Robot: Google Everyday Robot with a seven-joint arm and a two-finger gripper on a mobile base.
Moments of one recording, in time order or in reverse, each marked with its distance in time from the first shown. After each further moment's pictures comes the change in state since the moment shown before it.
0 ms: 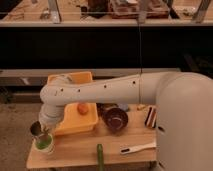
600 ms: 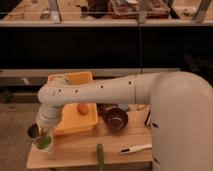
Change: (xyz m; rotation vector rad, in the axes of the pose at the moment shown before) arm -0.004 -0.008 0.011 0.023 -0.041 -0.014
